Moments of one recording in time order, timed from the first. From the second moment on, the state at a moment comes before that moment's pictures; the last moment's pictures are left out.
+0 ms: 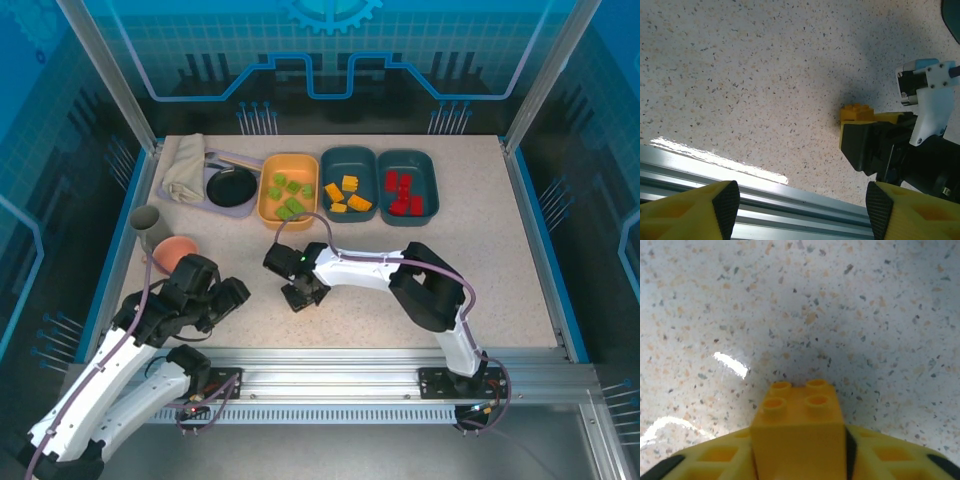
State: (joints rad) left arm -0.47 0.64 0.76 -1.15 0.05 -1.14; right arm 1.05 2.07 1.49 -0.81 0.05 0.50
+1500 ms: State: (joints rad) left arm -0.28 1.63 1.39 -0.57 0.34 -0.95; right arm 0.36 2.69 2.67 -0.92 -0.02 0.47
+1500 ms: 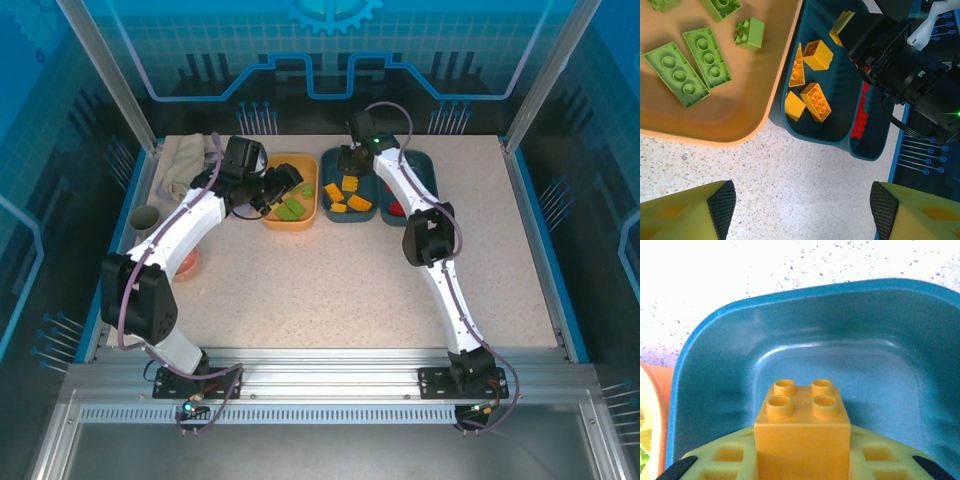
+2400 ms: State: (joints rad) left arm -0.28 1.27 1.11 -0.69 0.32 -0.86; right arm 0.49 1.69 1.55 -0.66 0.04 0.50
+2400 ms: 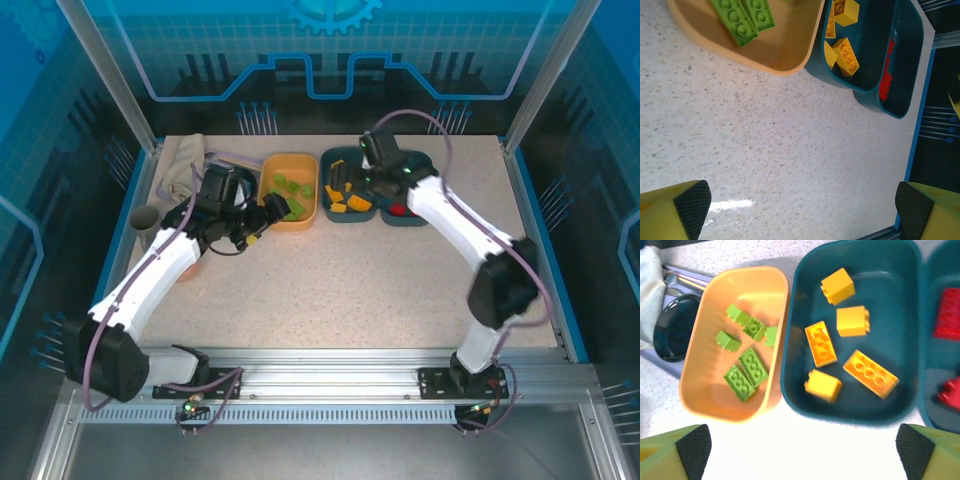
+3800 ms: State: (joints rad) left arm -0.04 1.52 0.56 0.38 -0.20 -0.15; right arm 0.07 1.49 0.42 0.61 0.07 -0.03
